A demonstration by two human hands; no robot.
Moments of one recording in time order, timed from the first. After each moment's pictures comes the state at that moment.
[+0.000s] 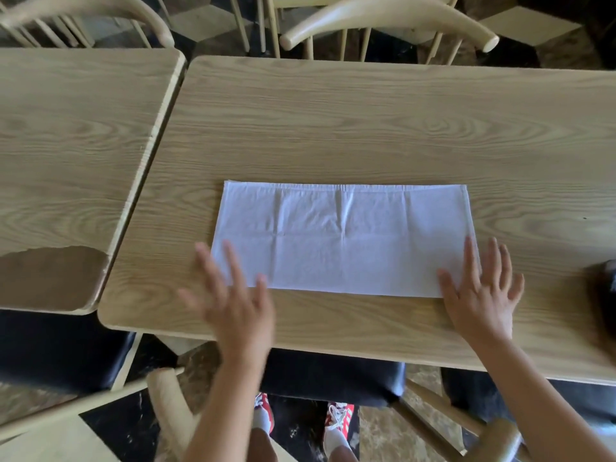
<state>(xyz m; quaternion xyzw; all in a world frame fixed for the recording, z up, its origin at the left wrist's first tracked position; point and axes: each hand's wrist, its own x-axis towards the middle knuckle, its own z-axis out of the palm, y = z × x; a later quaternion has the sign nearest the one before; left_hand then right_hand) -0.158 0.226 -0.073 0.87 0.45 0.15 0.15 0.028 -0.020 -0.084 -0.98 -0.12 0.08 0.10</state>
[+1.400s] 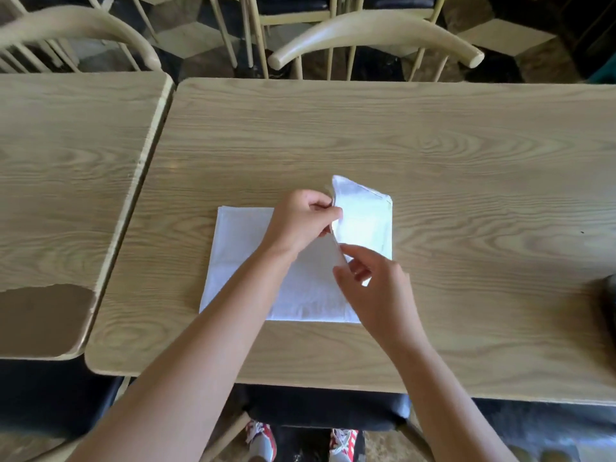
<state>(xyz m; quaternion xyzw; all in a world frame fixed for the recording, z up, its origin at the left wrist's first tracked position) 0.003 0.267 0.010 0.74 0.30 0.01 0.60 -0.016 0.122 0.008 -0.87 -0.17 0.17 0.43</state>
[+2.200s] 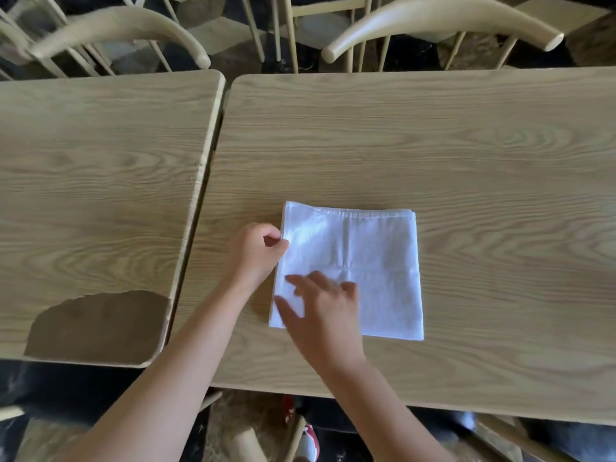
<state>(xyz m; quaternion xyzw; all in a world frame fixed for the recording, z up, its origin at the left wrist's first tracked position) -0.096 0.413 -0.059 0.86 0.35 0.03 0.37 -0.104 0.262 -0.028 -0.89 -0.30 0.13 0.31</state>
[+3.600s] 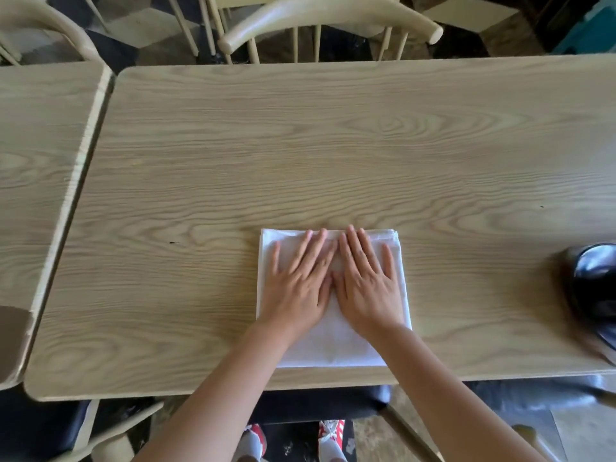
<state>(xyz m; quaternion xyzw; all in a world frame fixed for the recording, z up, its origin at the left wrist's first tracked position) -0.046 0.198 -0.096 1.00 0.05 -0.02 0.07 0.015 0.071 -0.097 -0.94 -0.31 0.10 0.11</state>
